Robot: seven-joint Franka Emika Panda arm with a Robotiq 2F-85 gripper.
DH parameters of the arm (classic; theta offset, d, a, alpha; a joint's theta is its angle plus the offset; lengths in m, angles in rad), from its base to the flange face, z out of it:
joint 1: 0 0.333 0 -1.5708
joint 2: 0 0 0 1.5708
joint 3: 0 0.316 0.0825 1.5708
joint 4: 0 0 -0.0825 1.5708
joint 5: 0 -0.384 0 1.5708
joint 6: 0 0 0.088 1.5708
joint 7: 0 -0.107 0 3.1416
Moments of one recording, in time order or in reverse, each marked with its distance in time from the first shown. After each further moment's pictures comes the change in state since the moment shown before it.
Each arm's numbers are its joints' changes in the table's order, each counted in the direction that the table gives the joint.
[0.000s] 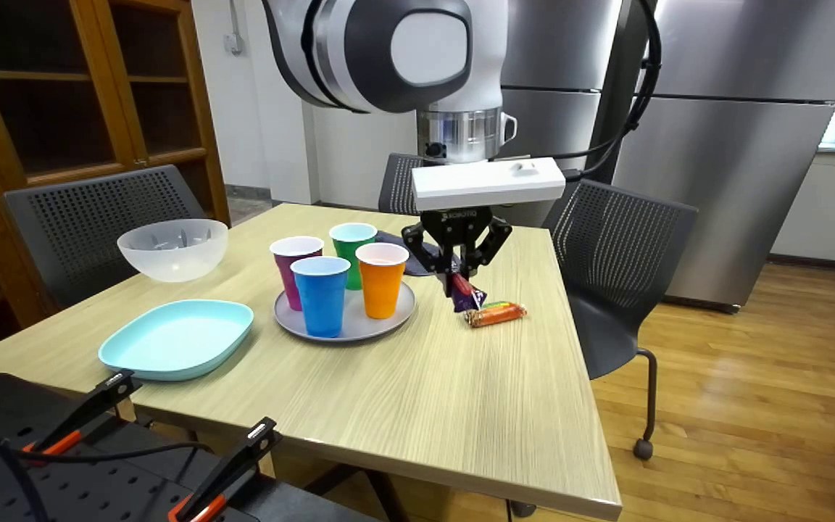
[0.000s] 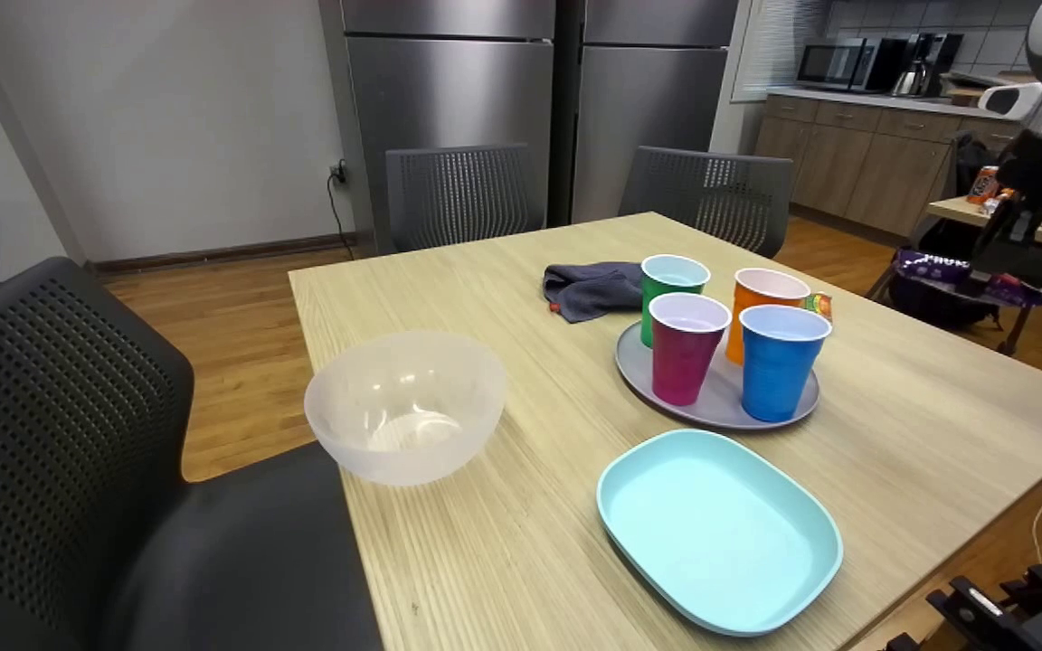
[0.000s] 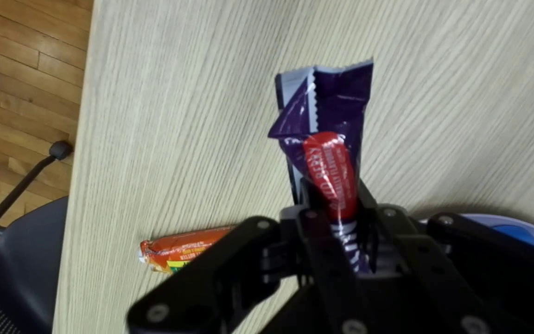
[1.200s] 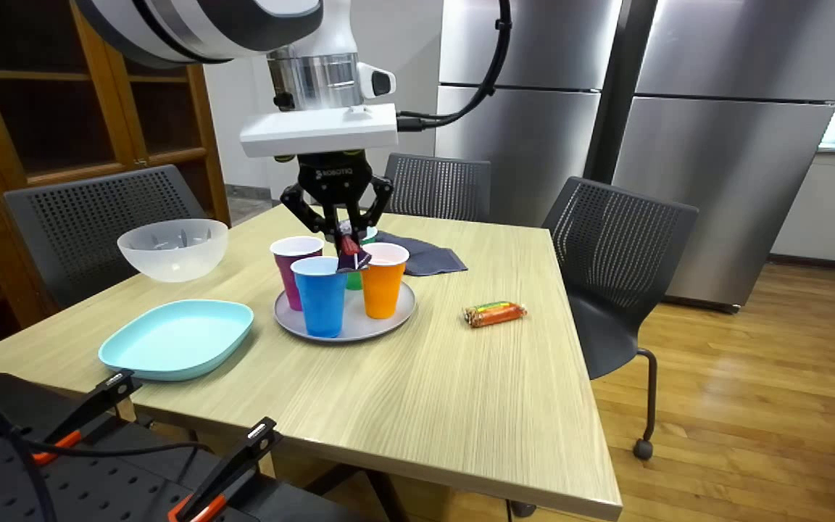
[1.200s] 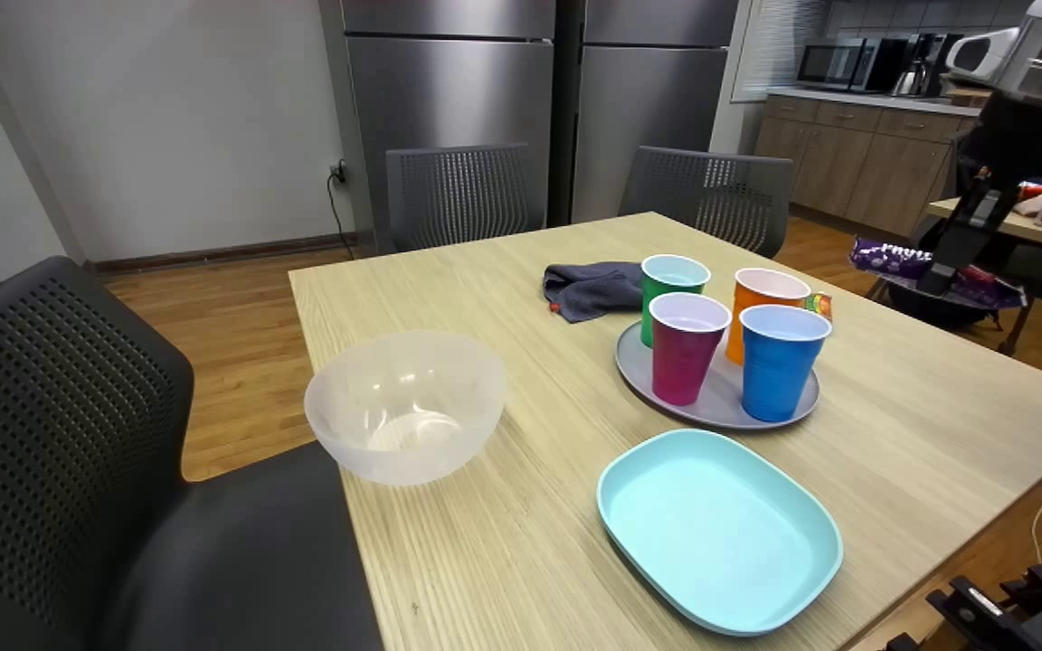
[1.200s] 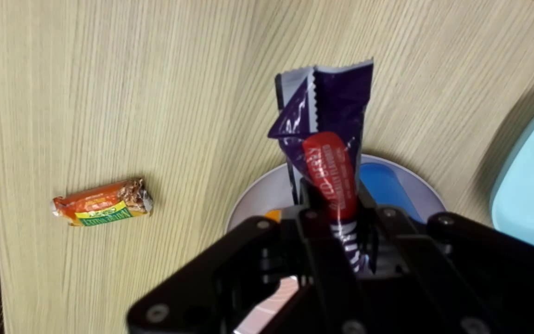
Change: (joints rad) arm 0.299 -0.313 -0.050 -0.262 0.206 0.031 -0.490
